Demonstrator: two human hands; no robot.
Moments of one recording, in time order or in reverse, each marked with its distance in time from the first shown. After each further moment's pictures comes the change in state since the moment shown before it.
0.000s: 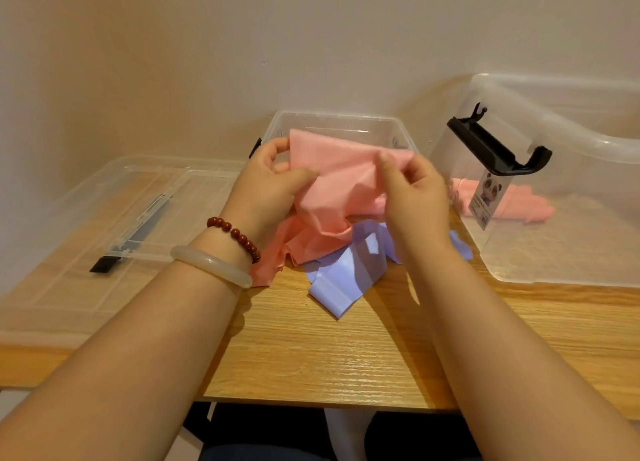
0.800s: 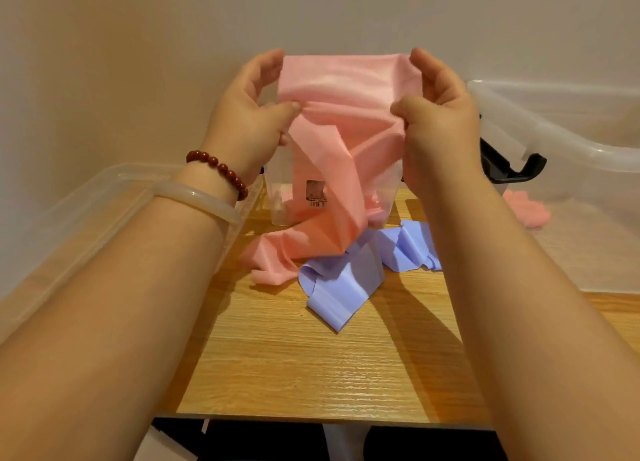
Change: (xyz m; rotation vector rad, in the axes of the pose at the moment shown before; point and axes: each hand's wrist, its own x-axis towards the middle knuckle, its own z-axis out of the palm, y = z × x) left_hand 0.041 0.052 -0.004 0.317 0.043 0.329; right_hand 0.054 -0.059 0.001 0.334 -0.016 -0.066
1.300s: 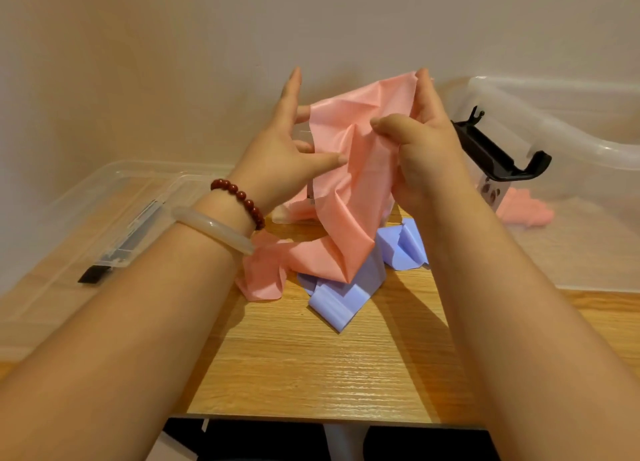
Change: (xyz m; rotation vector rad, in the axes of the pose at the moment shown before) left_hand -0.023 -0.014 0.018 0.132 -0.214 -0.040; right_hand -0.002 0.025 -0.003 0.162 -0.232 0.122
